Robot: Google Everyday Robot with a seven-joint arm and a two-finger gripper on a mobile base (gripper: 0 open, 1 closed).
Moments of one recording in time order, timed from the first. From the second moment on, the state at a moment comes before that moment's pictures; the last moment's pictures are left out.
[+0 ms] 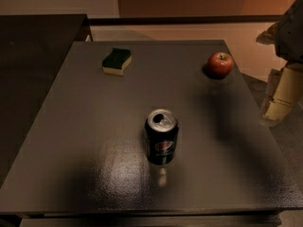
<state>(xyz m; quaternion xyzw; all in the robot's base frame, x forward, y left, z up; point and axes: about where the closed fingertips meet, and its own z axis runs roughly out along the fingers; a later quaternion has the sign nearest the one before) 0.438 -0.217 0.976 -0.60 0.78 -0.03 0.16</state>
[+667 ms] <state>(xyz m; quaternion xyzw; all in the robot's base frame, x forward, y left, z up) 0.451 -0.216 0.980 -0.60 0.78 -0.02 0.17</state>
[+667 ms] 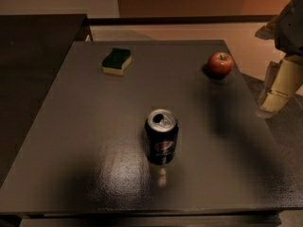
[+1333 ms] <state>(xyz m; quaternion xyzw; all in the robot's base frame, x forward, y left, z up) 0.503 -0.220 0.975 -0.58 0.79 0.01 0.22</state>
